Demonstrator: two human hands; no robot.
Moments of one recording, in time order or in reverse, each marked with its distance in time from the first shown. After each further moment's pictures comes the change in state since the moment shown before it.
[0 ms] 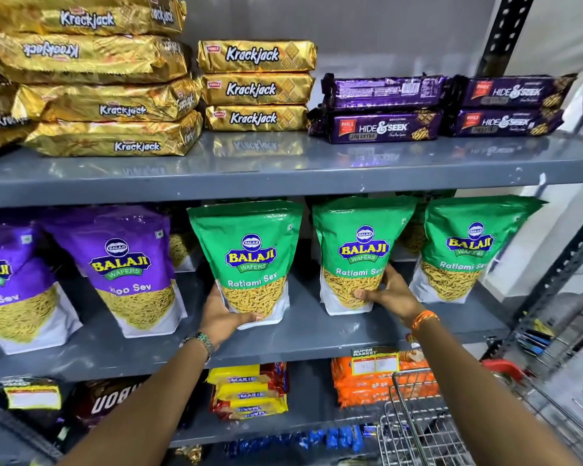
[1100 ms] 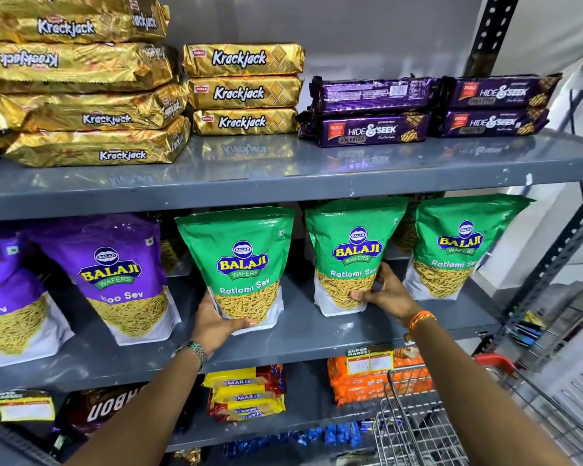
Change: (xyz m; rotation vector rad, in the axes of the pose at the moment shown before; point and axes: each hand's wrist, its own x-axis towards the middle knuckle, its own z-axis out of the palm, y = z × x) left_hand 0.001 -0.005 -0.005 -0.014 -0.024 -0.011; right_hand -0.012 -0.014 0.001 0.058 -0.007 0.035
